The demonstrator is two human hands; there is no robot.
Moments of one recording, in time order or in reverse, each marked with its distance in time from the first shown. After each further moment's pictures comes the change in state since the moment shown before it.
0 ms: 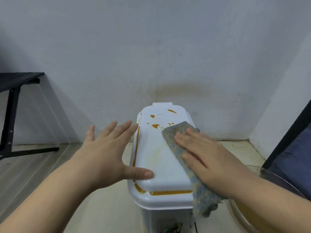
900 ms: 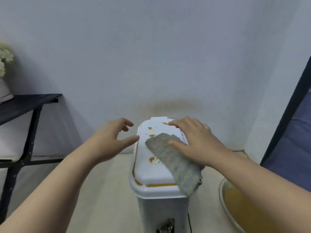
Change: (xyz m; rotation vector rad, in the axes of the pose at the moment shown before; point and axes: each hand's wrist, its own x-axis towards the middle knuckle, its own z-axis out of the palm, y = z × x) left_hand -0.002 0.005 -0.036 -0.385 0.292 0.023; right_hand 0.016 -0.008 -0.045 -0.060 0.143 0.092
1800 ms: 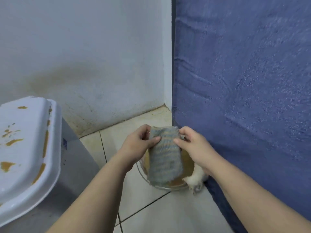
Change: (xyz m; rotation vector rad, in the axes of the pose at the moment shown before) left_hand 0.037 0.210 0.321 -0.752 -0.564 0.044; right_hand -0.220 0.232 0.039 0.756 0.230 0.808
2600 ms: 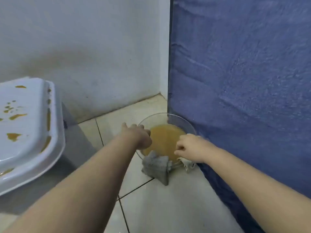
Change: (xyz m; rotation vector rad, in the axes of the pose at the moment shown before) left_hand 0.010 -0.014 0.008 1.408 -0.337 -0.179; right_hand -0.025 0.020 0.005 -1.031 -0.387 -0.020
